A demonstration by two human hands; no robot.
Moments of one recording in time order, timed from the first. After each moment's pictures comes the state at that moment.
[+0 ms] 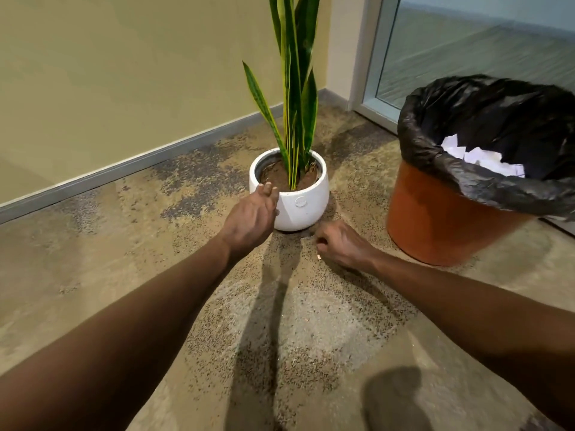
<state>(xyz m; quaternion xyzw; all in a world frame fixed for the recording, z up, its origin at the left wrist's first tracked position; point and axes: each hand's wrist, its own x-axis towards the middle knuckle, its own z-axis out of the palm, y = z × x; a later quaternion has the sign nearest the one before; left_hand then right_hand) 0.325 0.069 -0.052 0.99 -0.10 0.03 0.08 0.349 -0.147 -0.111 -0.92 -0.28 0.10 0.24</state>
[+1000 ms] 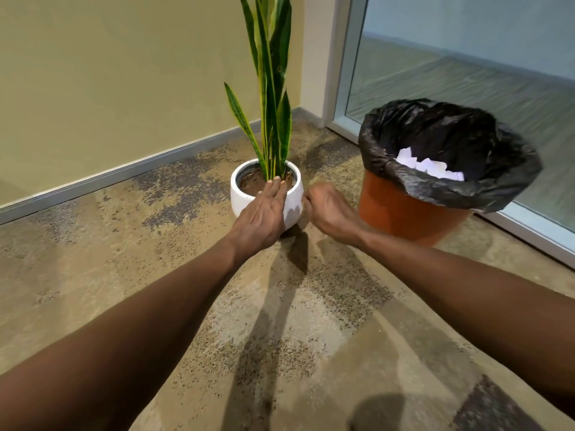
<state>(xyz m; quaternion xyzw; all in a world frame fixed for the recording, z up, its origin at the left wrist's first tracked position) 0.302 0.014 -0.024 0.97 -0.16 0.08 0.14 0.334 -0.154 -0.018 -0.94 -0.22 -0.07 0.26</state>
